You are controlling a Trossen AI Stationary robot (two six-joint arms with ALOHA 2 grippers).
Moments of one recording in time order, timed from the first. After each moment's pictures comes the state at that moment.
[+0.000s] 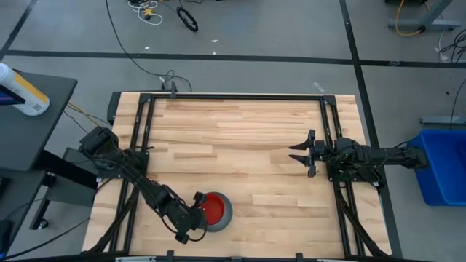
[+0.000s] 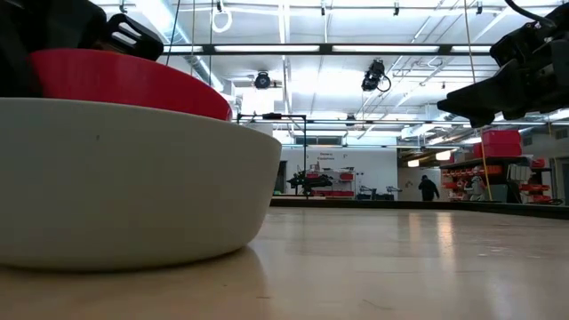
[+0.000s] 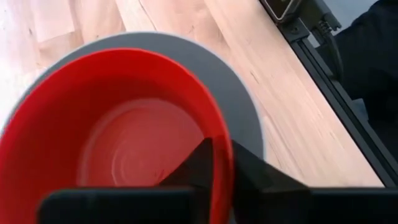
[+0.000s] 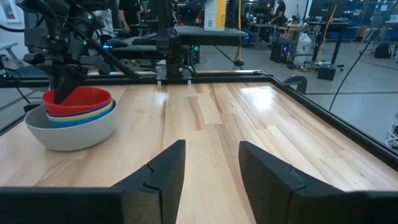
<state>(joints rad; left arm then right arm) -0.71 1.66 0.92 -0.11 -0.23 -0.23 -0.01 0.13 0.01 0.03 0.09 0.00</state>
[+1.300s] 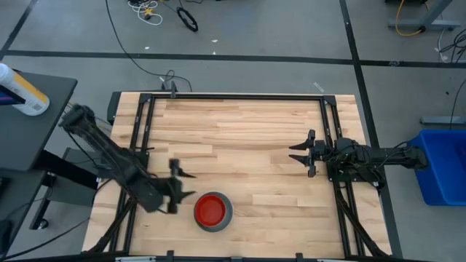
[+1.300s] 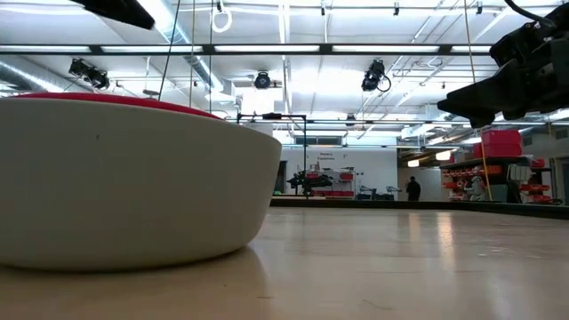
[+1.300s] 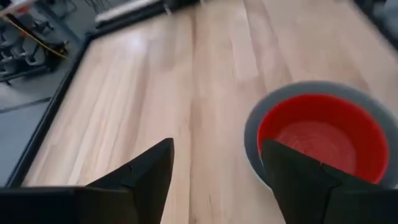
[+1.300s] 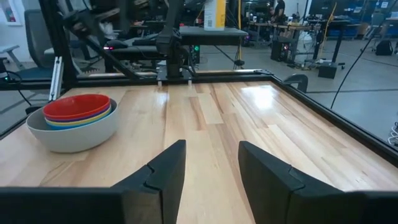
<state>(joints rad) -0.76 1.17 0.84 -0.45 -0.78 -0.26 -0.01 0.13 0.01 0.03 0.08 0.01</state>
